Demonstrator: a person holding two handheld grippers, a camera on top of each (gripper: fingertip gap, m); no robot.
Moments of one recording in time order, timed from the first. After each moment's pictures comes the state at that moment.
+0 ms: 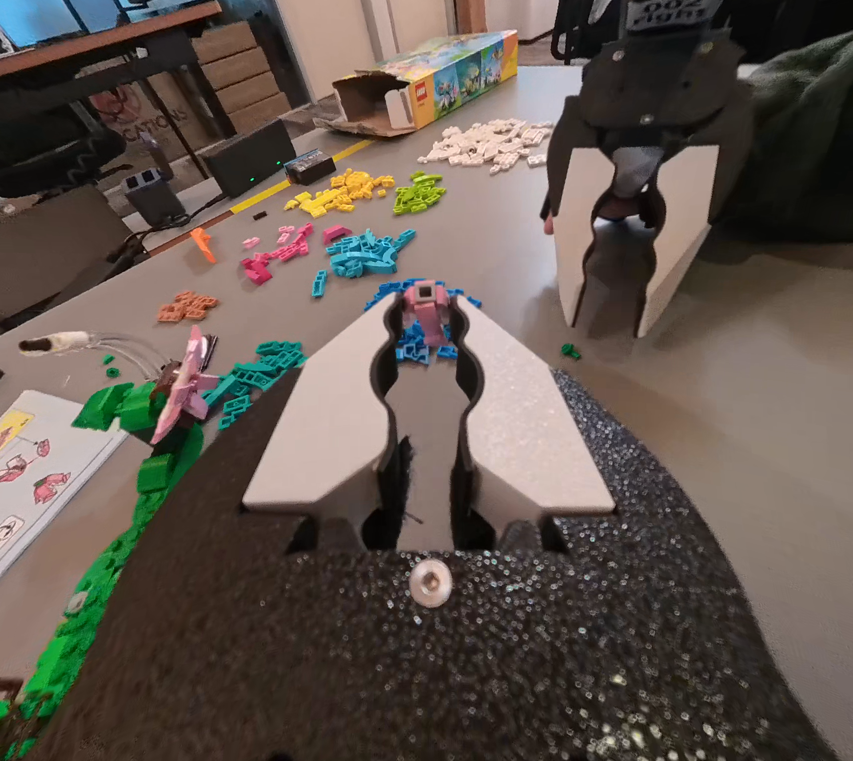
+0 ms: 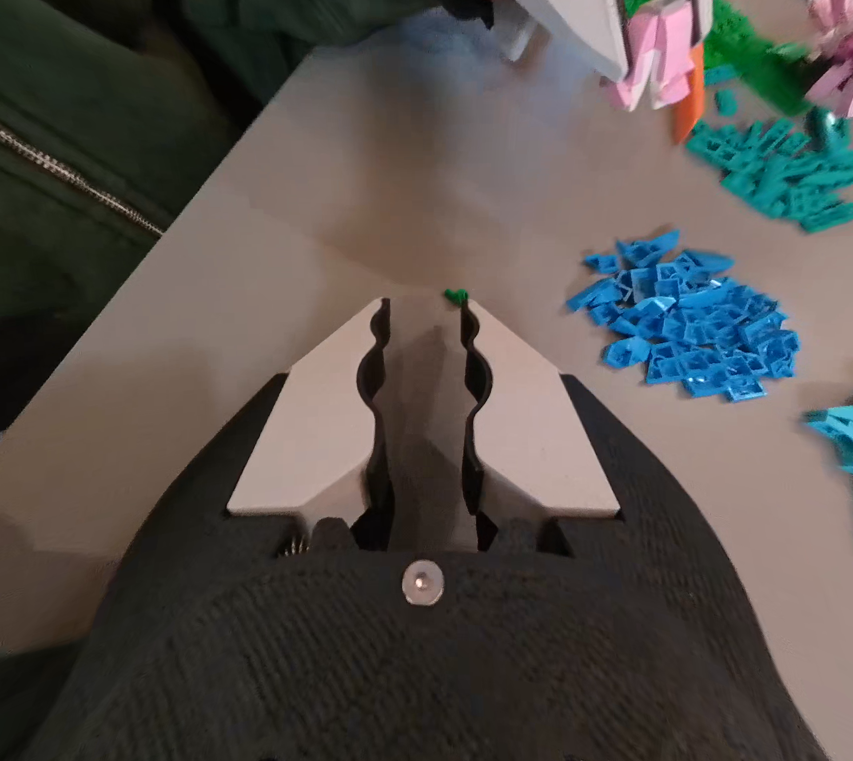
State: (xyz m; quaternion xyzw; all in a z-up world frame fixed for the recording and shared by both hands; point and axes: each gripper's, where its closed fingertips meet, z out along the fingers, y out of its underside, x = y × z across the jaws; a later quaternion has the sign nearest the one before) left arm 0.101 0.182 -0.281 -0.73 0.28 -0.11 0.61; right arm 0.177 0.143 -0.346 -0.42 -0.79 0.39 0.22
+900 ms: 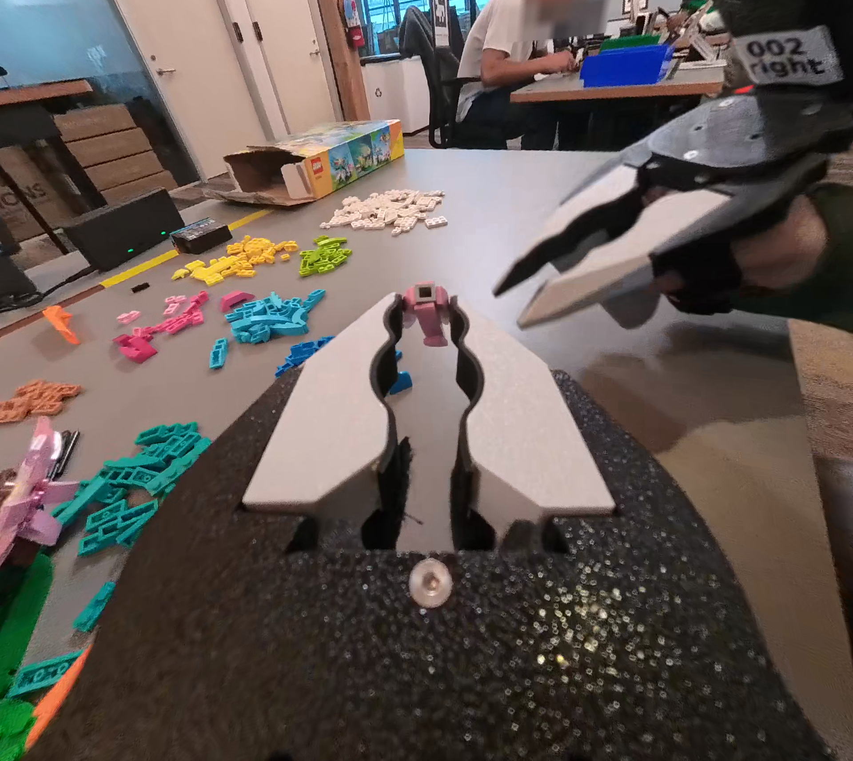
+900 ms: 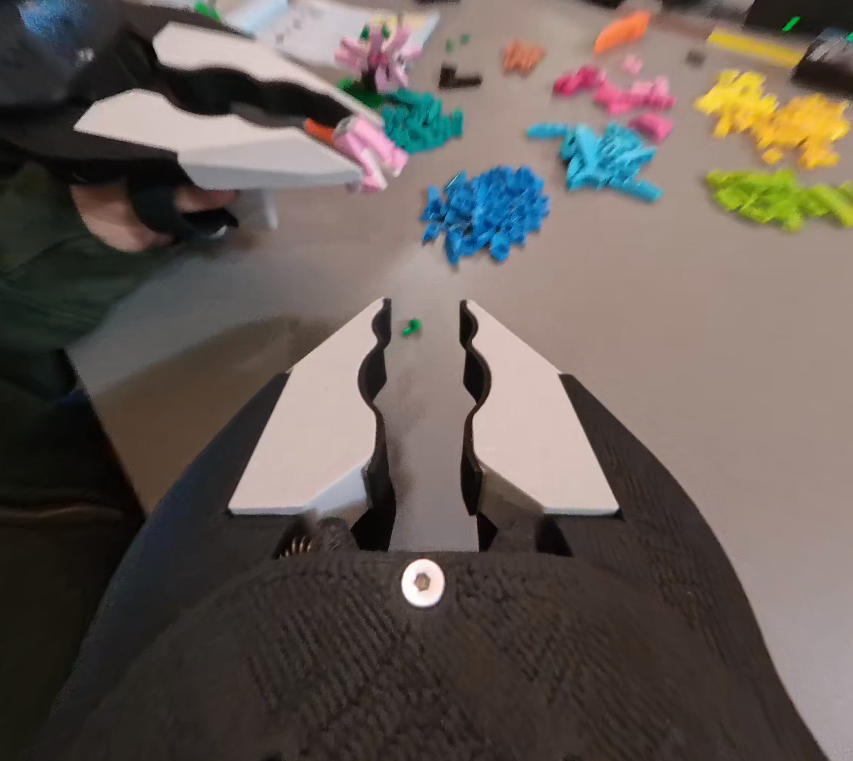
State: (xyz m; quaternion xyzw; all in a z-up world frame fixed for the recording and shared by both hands) left arm 0.139 0.171 -0.274 -0.66 0.34 -0.24 0.63; right arm 0.179 0.161 -0.313 -0.75 -0.39 0.26 0.46
